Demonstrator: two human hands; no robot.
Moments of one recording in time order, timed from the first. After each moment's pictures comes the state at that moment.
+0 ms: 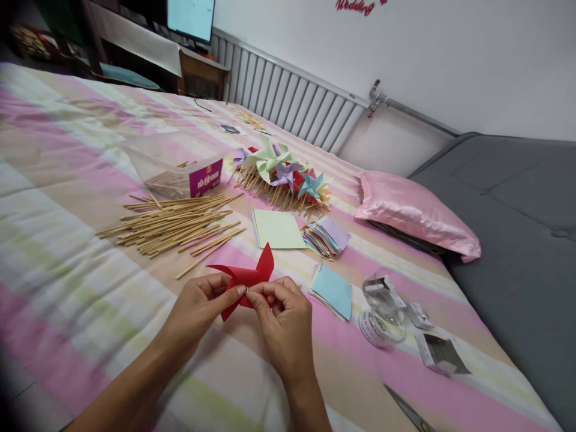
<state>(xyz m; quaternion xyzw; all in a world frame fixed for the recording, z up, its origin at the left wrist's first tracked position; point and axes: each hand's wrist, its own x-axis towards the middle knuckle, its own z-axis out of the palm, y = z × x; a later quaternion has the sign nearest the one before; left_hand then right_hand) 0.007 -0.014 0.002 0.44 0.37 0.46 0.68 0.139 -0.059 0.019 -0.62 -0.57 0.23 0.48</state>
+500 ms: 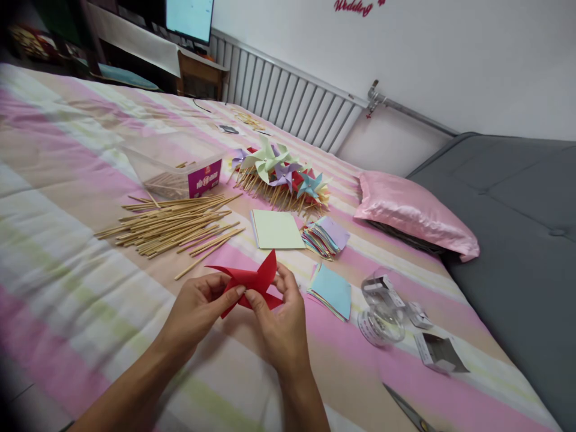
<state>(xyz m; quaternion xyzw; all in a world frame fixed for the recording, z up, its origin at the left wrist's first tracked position) 0.008 -0.016 0.006 0.46 0.38 0.46 0.66 0.135 -0.054 0.013 -0.57 -0.50 0.34 0.55</state>
